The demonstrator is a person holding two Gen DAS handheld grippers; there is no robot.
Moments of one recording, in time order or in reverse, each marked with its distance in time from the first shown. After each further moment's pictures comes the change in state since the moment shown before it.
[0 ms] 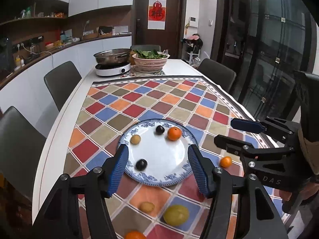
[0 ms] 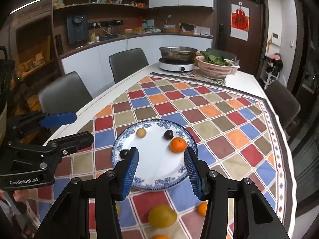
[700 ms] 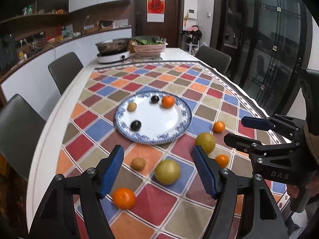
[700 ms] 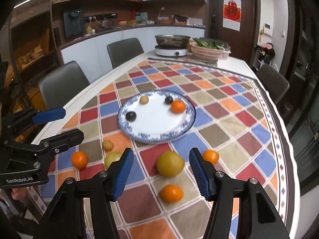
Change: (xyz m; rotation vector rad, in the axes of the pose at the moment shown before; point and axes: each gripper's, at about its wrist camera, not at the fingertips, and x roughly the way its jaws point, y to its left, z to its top) left arm -0.024 -0.024 -0.076 0.014 0.060 0.018; right arm -0.039 0.016 -0.082 0.045 0.066 -0.035
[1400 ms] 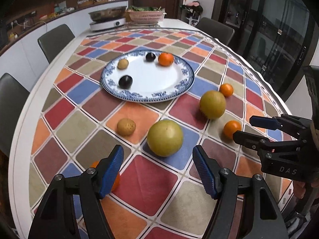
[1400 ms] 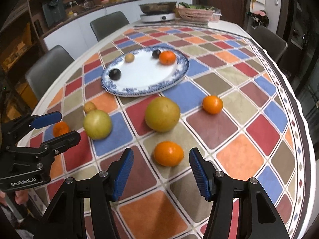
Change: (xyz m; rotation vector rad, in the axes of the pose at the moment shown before) left arm 0.060 0.000 -0.044 -0.017 0.194 -0.035; right arm 0.045 -0.015 -0.051 0.111 0.208 -0.015
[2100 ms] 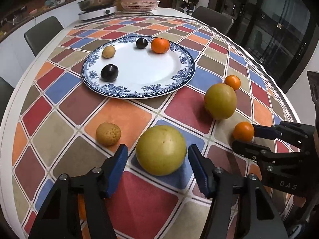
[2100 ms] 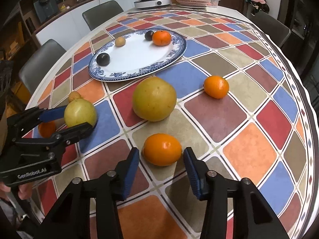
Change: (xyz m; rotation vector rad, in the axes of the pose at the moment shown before) left arm 0.050 0.000 0.013 0.014 0.072 -0.052; right arm 0.035 -0.008 -0.002 0.029 0.086 0.005
